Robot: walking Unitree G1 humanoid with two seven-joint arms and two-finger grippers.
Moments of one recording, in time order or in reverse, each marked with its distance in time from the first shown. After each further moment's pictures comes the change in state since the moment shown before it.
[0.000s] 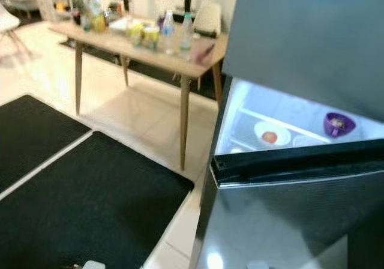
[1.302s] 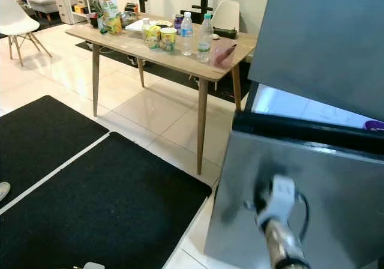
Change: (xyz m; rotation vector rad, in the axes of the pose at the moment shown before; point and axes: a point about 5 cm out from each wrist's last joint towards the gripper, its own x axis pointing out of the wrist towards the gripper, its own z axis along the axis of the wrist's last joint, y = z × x) left arm 0.000 0.001 0.001 -0.009 -0.008 0.006; right arm -0.059 -0.026 0.261 0.312 -0.939 0.063
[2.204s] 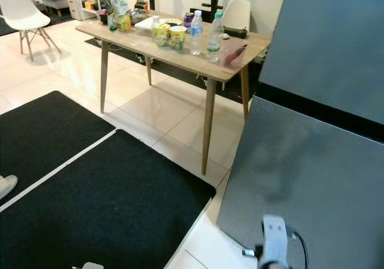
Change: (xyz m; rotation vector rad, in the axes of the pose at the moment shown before) left arm 0.000 0.000 -0.001 -0.007 -0.001 0.002; right arm -0.108 -0.044 -0.145 -0.202 0.598 -0.150
